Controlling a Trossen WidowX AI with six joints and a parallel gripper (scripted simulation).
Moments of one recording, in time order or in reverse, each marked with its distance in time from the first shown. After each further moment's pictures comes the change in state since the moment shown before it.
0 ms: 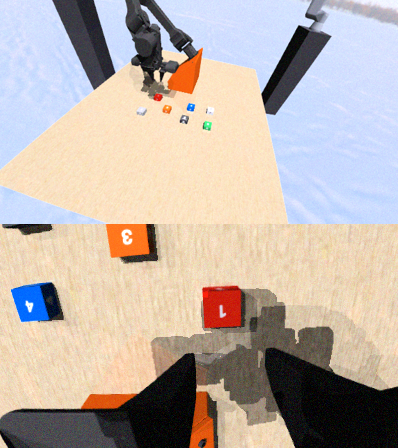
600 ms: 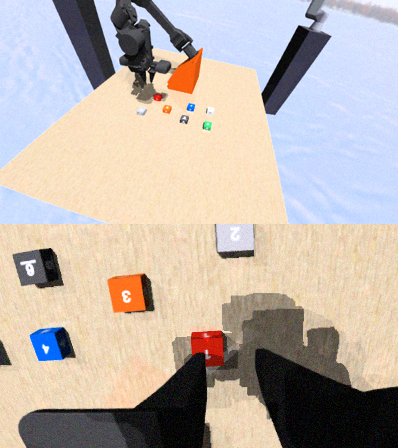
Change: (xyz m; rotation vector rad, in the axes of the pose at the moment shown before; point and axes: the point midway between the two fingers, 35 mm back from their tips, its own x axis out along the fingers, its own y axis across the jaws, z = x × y) arm -0.021 -0.016 0.050 0.015 -0.007 0.001
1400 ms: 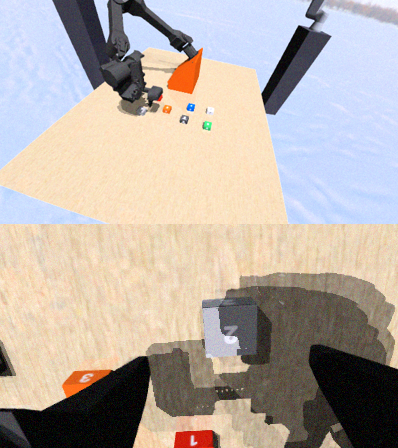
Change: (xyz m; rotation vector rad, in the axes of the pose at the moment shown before) arm 0.082 -0.018 0.058 0.005 0.001 -0.012
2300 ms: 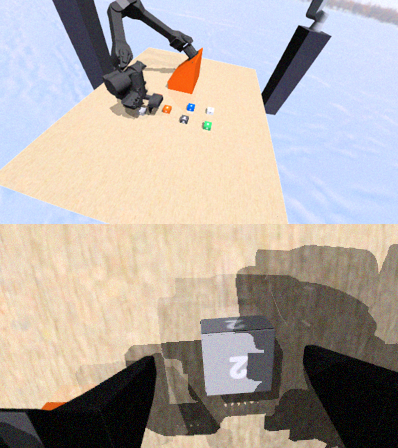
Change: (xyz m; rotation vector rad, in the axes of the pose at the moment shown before) arm 0.037 -0.001 0.000 0.001 -0.002 -0.004
